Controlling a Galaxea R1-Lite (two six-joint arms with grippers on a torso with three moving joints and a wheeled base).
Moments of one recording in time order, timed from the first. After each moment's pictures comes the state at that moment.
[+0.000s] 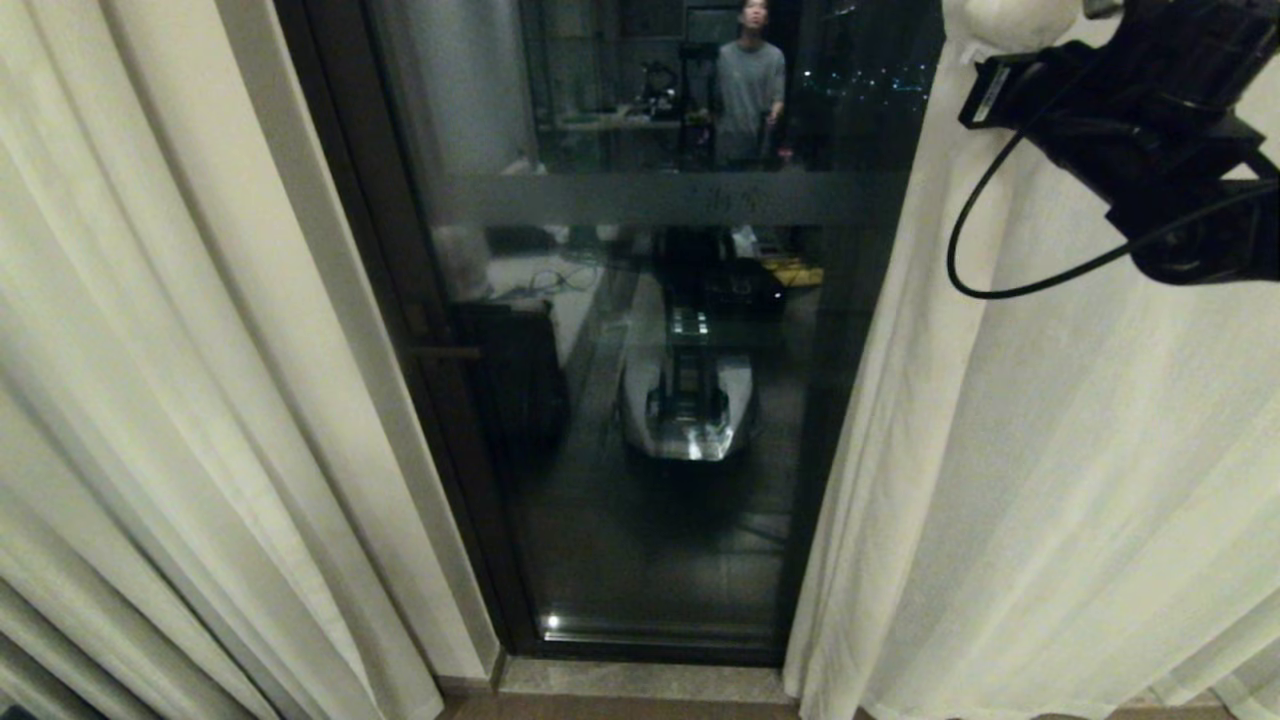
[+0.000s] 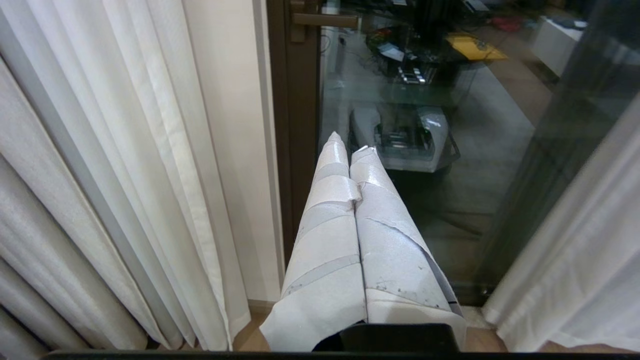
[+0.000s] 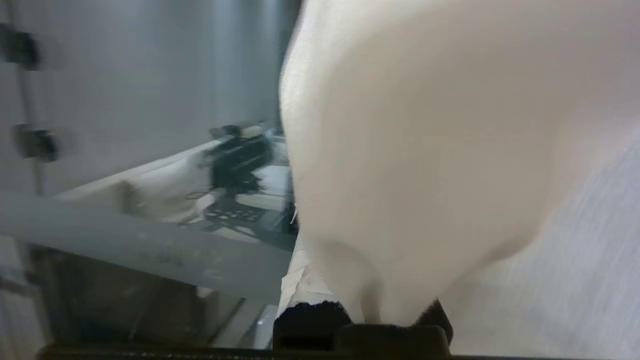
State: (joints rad) left arm 0.00 0.00 0.00 -0.01 0.02 -0.05; right arm 0.11 2.01 -1.76 -0.69 0.09 -0.05
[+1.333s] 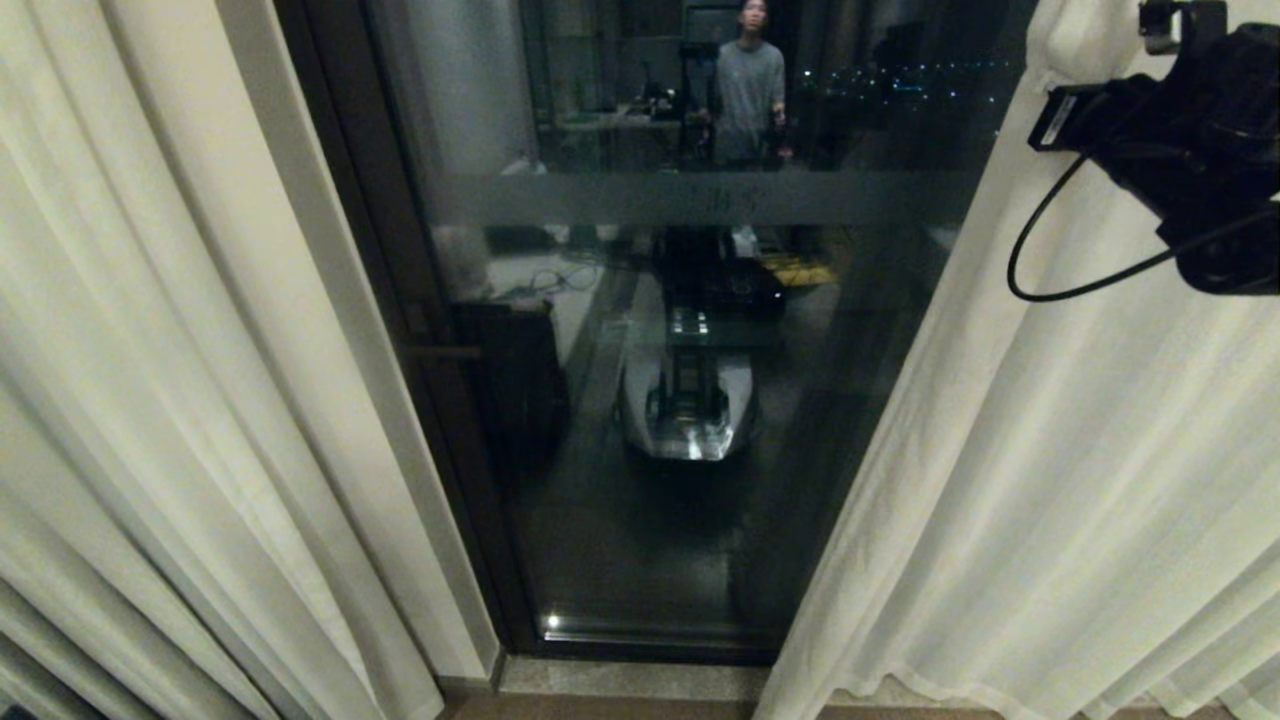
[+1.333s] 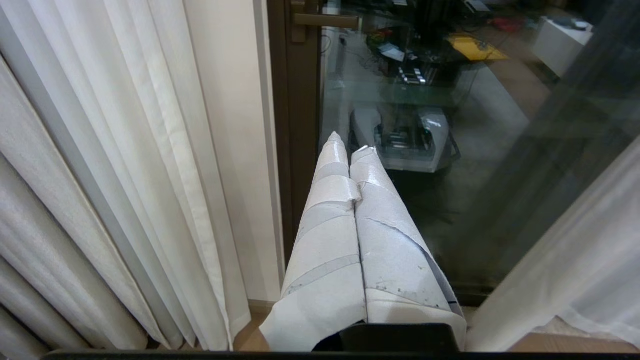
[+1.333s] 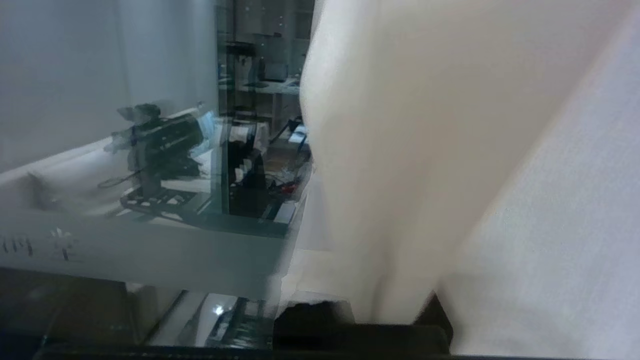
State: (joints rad) left arm 0.00 0.00 0.00 -0.01 0.02 -0.05; right arm -0.05 2.05 -1.77 -0.69 0.09 -0.05
